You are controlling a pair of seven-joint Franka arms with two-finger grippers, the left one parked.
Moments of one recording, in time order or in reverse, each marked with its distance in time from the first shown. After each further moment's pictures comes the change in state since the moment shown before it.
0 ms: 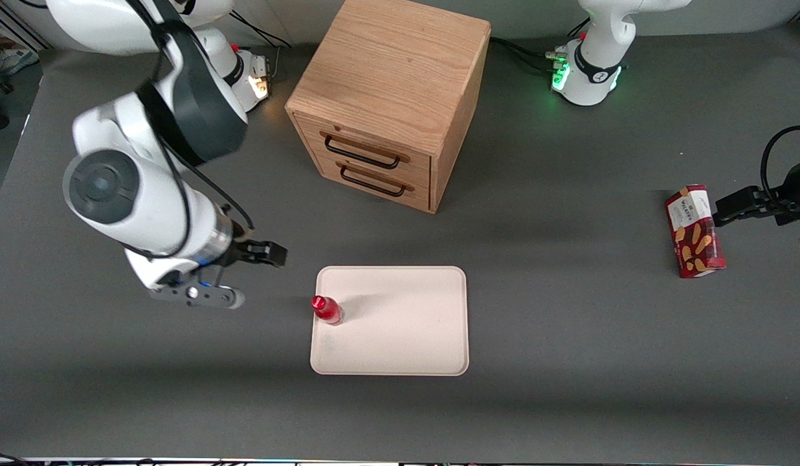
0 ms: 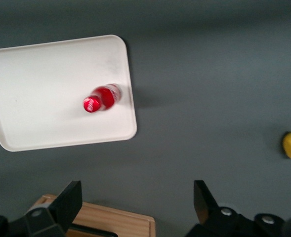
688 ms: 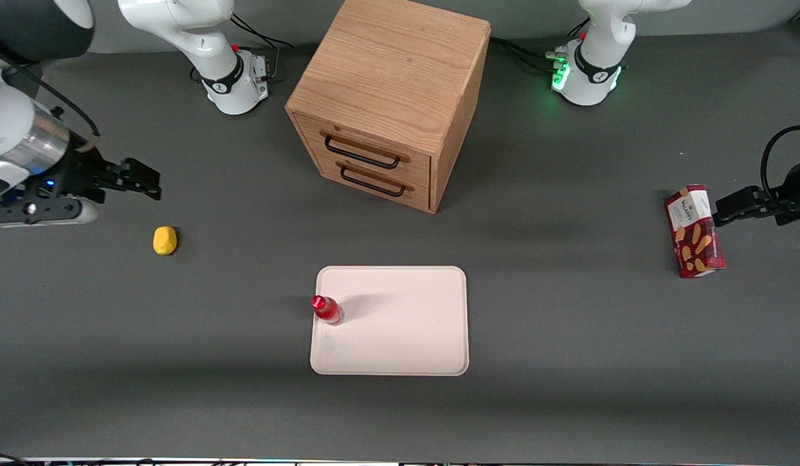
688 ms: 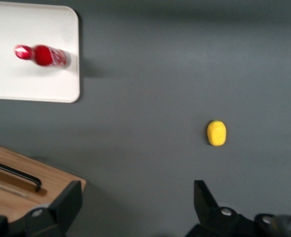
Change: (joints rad) arm -0.245 -0.420 -0.009 -0.409 0.003 -0.010 -0.417
